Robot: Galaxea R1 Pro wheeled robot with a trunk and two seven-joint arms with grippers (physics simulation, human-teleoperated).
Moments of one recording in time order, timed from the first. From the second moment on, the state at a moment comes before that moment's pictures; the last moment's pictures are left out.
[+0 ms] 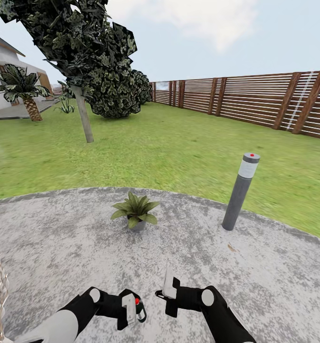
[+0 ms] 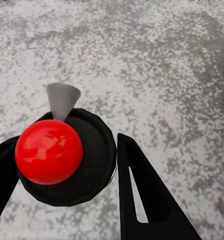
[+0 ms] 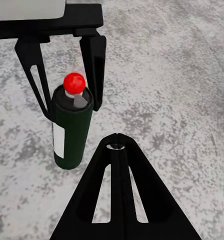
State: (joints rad) left arm -0.66 -0.04 0.24 -0.23 -1.12 -0.45 -0.84; right arm -0.42 0.17 0.00 -0.80 0.88 -0.35 0.84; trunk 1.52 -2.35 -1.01
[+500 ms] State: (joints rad) left arm -0.66 -0.08 0.24 -0.23 -1.12 -0.46 -0.80; right arm -0.42 0.17 0.00 -0.80 0.88 -0.35 0.84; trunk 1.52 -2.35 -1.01
